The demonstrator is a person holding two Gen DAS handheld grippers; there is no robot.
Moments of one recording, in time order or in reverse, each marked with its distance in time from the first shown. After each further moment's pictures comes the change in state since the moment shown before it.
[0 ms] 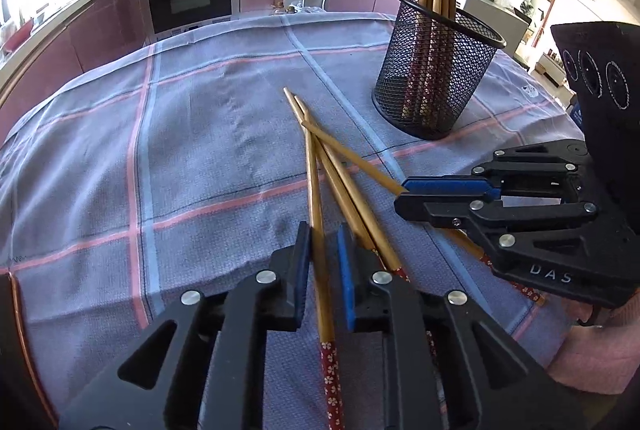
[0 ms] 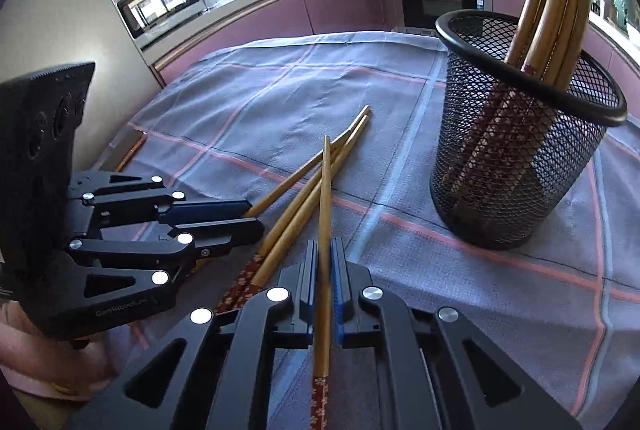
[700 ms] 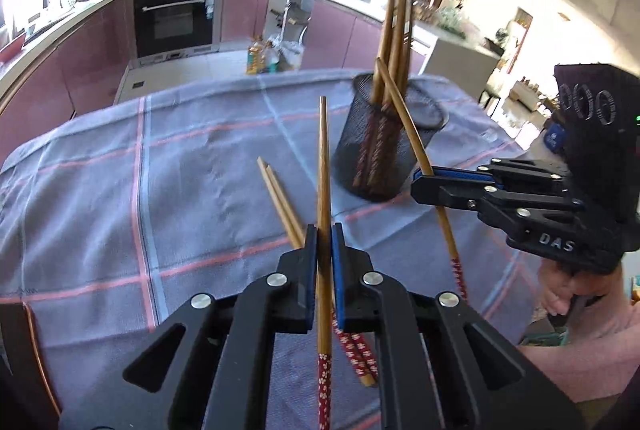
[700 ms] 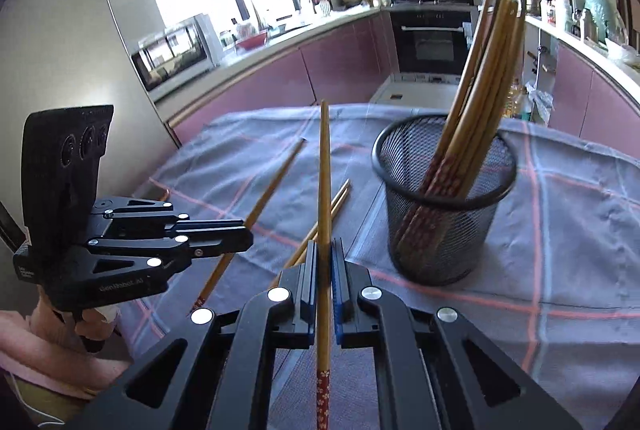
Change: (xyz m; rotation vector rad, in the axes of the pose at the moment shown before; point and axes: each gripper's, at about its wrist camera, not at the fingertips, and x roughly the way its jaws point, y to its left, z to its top) left arm -0.055 -0.005 0.030 -0.007 -0.140 -0.123; right arm -0.081 -0.024 0.010 0.044 -0.235 0.041
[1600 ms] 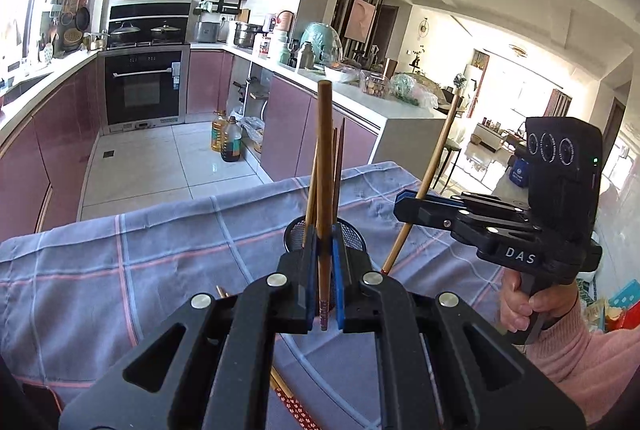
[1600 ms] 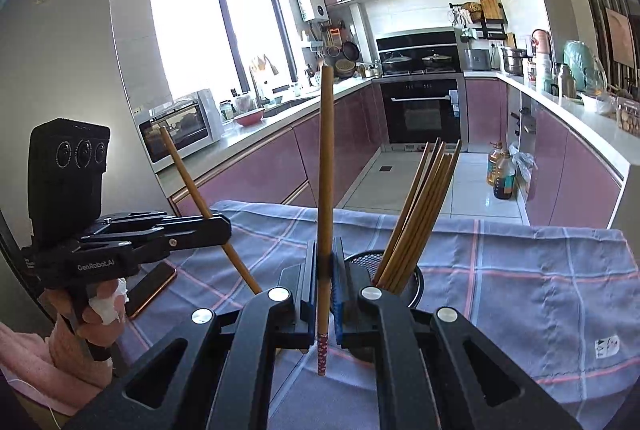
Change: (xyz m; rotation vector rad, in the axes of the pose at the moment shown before) left arm -0.063 -0.044 0.080 0.072 -0.236 -0.100; right arm -0.075 -0.026 0.055 -0.036 -0.229 -0.025
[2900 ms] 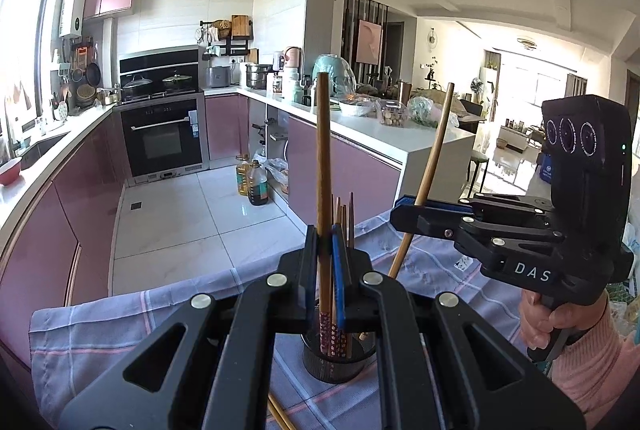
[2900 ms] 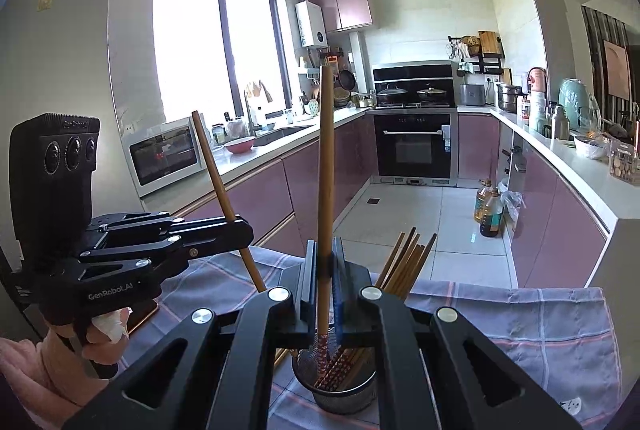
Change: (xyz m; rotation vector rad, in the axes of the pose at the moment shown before) left arm 0.018 -0.045 0.063 0.123 -0.111 0.120; right arm -0.005 -0.004 0.045 -0.050 -0.091 -0.050
